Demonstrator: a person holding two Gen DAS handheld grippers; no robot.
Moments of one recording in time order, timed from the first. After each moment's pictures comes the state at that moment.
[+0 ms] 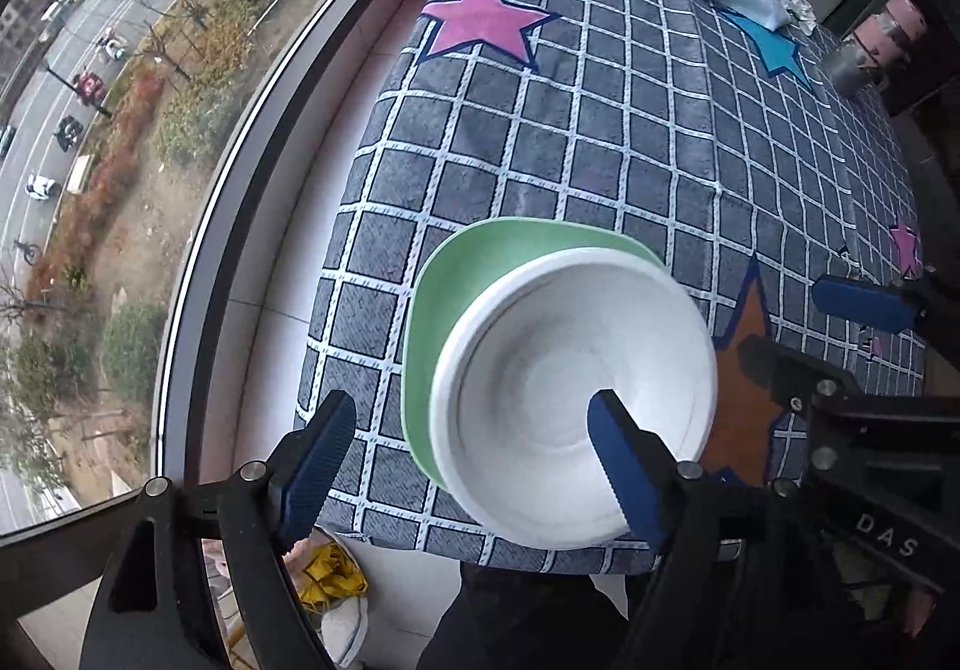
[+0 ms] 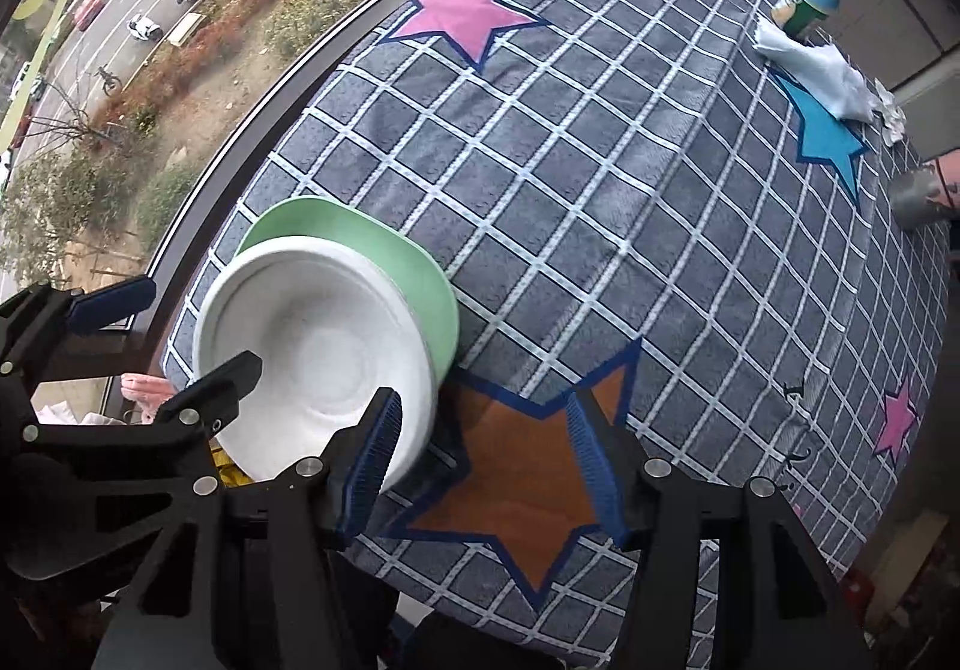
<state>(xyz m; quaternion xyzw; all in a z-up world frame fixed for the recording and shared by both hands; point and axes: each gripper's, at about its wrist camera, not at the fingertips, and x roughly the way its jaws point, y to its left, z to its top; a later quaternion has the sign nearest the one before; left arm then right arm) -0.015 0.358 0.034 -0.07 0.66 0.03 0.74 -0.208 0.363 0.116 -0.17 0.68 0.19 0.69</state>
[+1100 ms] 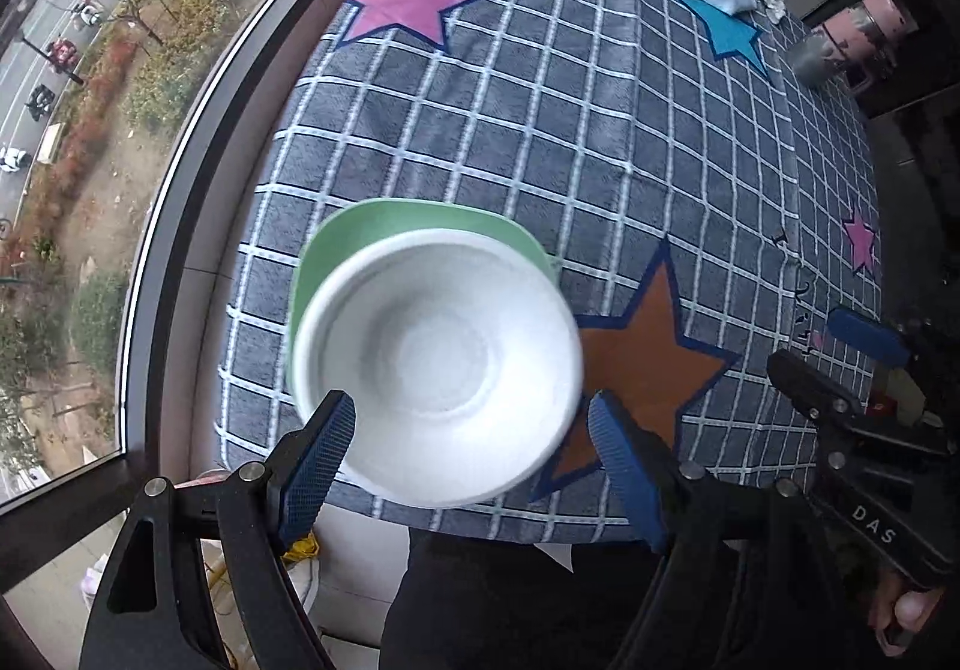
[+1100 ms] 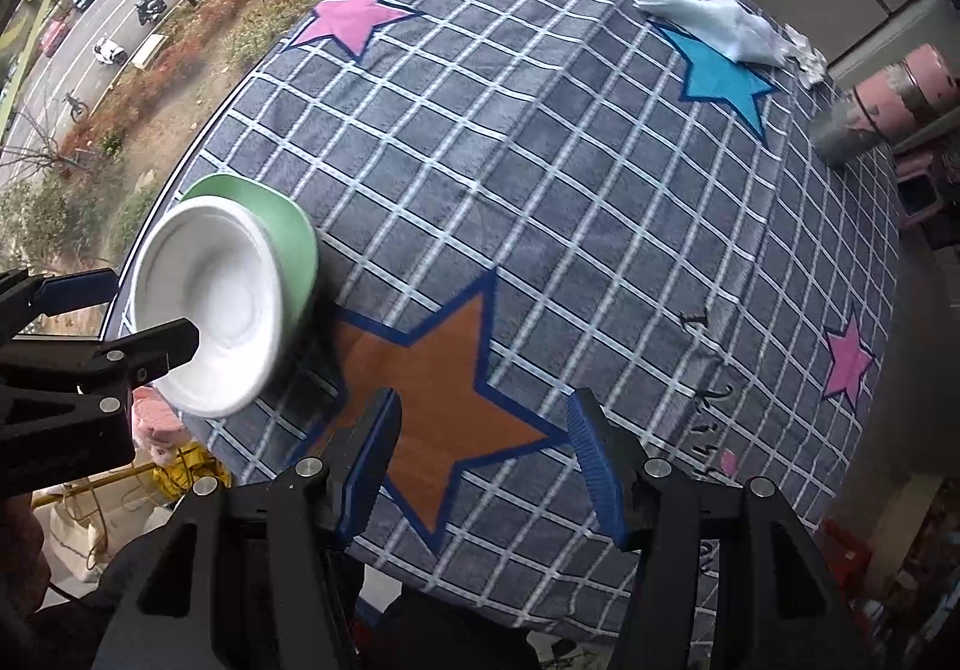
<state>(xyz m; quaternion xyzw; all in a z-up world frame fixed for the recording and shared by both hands) -0.003 0.314 0.052 -0.11 0.69 0.00 0.71 -0.216 0.273 0.142 -0.16 0.67 0.14 0.71</state>
